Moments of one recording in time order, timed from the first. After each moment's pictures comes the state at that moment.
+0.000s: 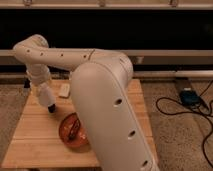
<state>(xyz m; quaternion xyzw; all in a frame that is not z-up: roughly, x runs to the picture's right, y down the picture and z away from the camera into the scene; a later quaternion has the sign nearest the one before) -0.327 0.005 0.758 -0.32 0.03 0.34 0.88</state>
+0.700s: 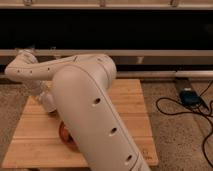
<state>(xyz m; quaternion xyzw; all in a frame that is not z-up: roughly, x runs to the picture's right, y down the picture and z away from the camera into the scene) -0.341 0.048 0.802 -0.26 0.07 0.31 0.91</state>
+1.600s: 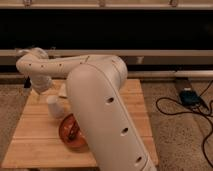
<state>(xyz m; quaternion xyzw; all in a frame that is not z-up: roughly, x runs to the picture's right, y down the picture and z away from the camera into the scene) -0.322 0.027 0.791 -0.32 0.04 0.34 0.88</state>
